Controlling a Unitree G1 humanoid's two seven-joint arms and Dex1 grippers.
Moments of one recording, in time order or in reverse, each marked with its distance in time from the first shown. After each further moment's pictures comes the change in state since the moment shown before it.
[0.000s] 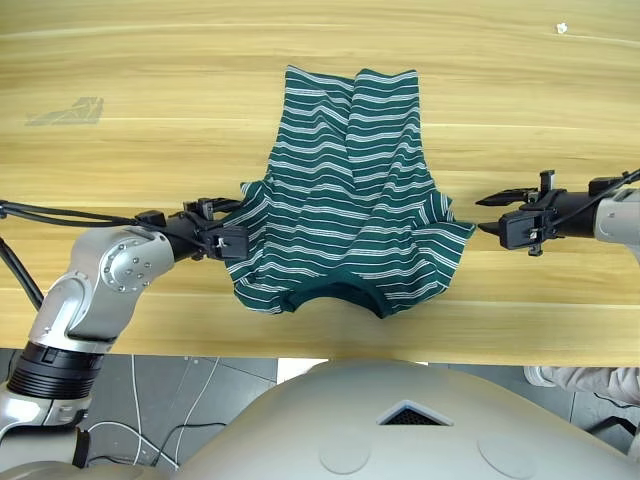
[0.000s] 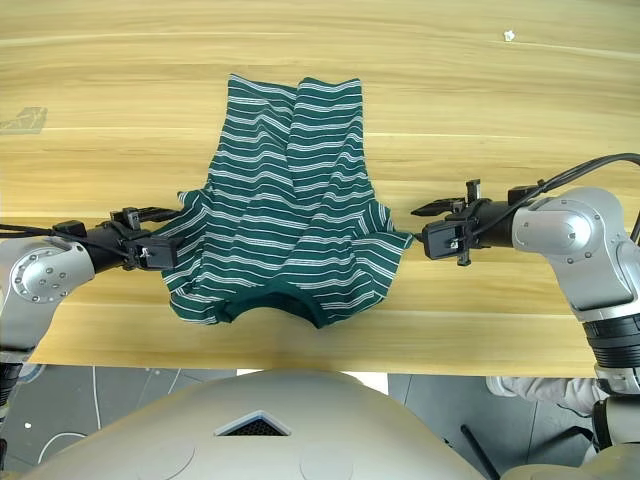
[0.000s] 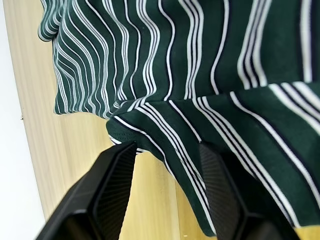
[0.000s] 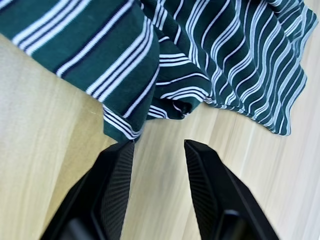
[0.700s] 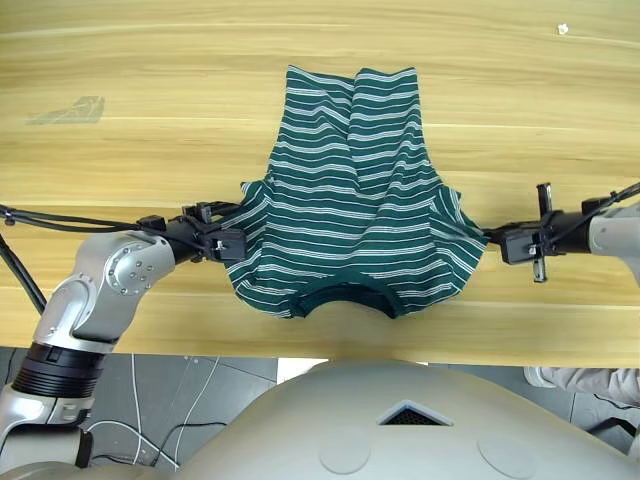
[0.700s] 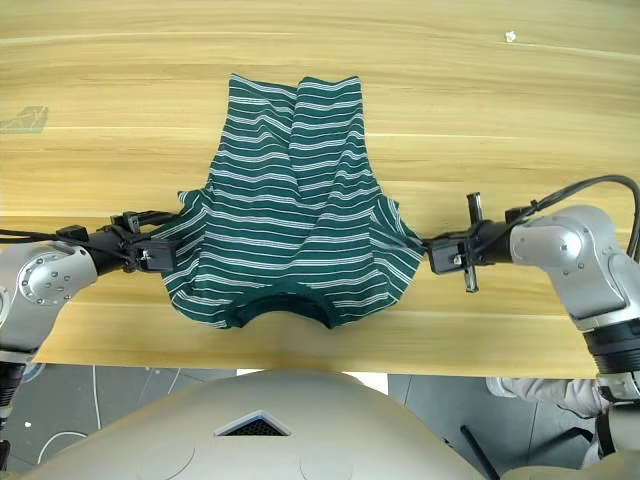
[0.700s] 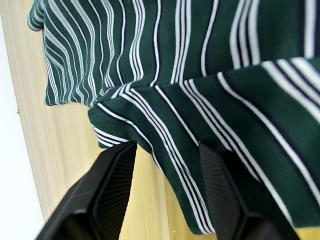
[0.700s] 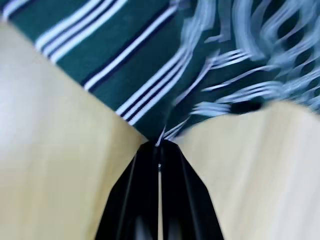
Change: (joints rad) left arm 0.002 -0.009 -0.008 0.068 0.027 -0.037 0.047; right arm 0.071 -0.026 0.038 0.098 -0.034 -0.013 0.026
